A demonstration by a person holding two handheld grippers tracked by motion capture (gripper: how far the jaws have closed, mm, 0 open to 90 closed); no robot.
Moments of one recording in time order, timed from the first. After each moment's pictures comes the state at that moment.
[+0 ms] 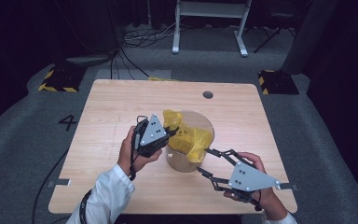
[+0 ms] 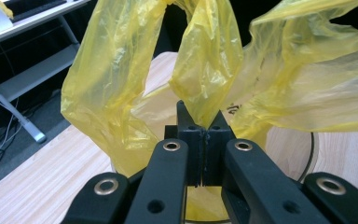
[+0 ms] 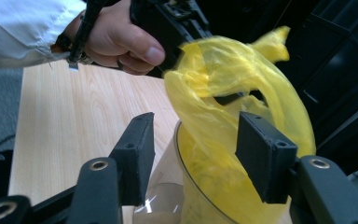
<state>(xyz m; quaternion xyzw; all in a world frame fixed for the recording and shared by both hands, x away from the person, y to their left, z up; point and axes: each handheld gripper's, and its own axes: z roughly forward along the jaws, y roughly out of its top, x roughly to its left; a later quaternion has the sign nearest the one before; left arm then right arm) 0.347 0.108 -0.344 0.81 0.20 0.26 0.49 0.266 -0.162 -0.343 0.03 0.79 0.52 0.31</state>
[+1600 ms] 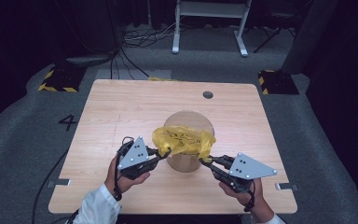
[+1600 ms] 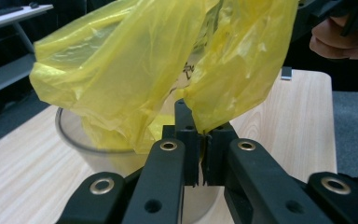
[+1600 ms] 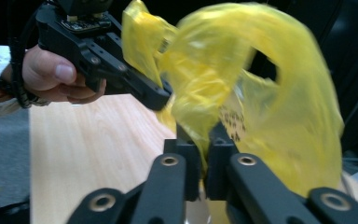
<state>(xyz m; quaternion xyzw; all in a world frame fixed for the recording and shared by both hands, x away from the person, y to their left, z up) 0.305 0.145 -0.374 0.80 0.17 0.19 0.55 0.280 -0.165 -0.362 0.14 0.76 0.58 0.23</state>
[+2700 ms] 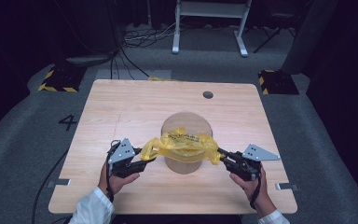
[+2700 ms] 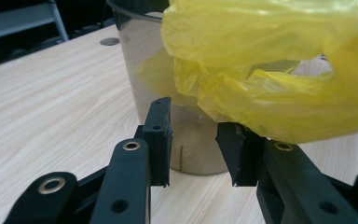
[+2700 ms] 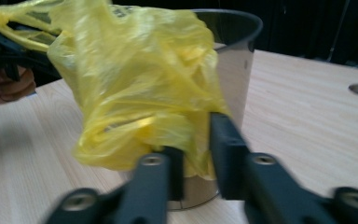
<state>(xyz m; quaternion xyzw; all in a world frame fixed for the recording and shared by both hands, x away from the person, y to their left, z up) 0.326 0.181 -0.431 0.79 0.25 0.17 0.53 0.332 -0.219 -0.436 0.30 0.75 0.57 0.17</state>
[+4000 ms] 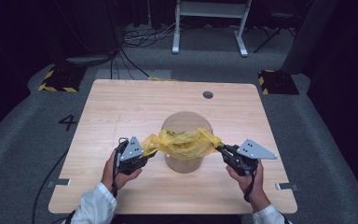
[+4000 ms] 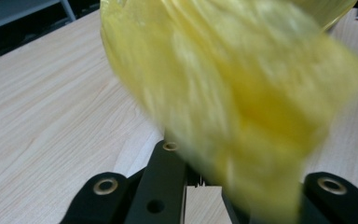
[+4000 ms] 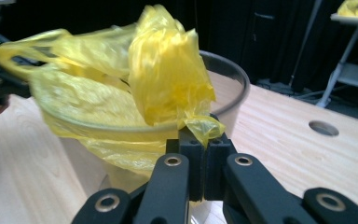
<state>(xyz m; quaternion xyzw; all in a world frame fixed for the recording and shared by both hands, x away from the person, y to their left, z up) 0.343 0.167 -0.438 0.83 0.26 0.19 0.46 0.336 -0.200 -0.413 0.30 0.73 0.56 0.24</state>
